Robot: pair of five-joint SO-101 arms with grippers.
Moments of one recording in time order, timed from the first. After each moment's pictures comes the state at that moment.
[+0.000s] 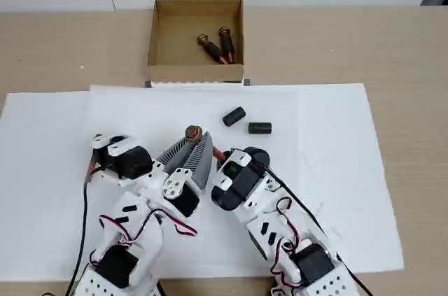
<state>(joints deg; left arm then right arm) 27.4 -103.4 95.5 23.4 34.2 -35.2 -103.2 94.6 33.9 14.2</state>
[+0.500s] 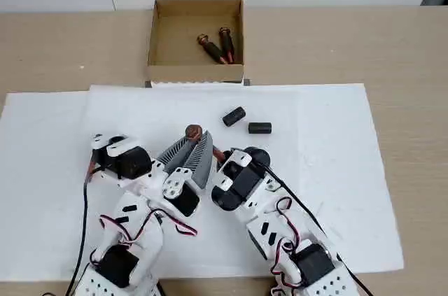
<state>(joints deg) 27.4 -103.4 95.6 22.7 34.8 -35.2 -103.2 94.6 33.9 14.2</state>
